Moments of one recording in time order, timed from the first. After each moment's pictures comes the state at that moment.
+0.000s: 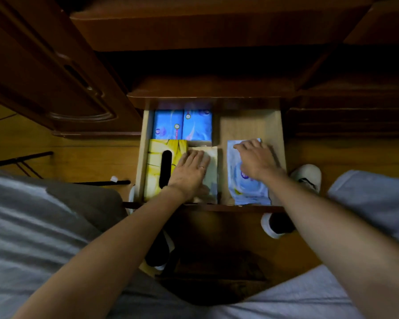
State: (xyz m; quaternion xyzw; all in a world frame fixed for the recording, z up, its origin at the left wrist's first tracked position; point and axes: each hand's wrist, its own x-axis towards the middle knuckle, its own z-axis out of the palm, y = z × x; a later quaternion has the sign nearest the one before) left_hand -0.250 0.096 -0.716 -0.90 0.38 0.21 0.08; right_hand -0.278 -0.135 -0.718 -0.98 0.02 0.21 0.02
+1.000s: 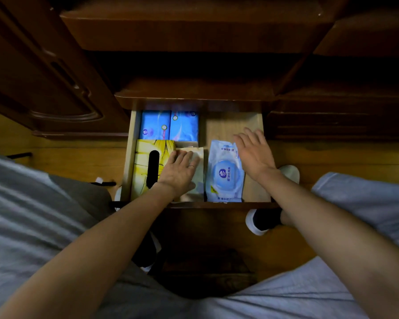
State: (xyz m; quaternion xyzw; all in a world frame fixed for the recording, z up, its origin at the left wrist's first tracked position) left_hand -0.254 0.090 -0.702 -0.89 0.39 0.20 0.12; right_hand -0.297 -0.155 -0.690 -0.98 0.01 0.15 -0.11
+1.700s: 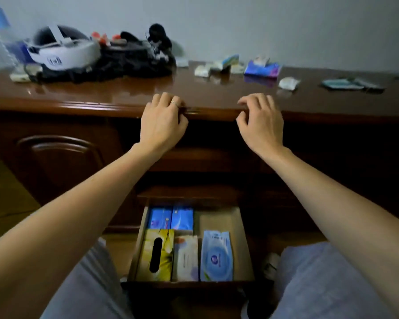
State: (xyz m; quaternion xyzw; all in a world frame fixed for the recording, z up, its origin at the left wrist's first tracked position) left_hand -0.154 0.082 -0.309 -0.88 0.28 -0.35 -0.15; right_hand -0.243 -0.157 -0.304 -0.90 0.06 -0.42 0.01
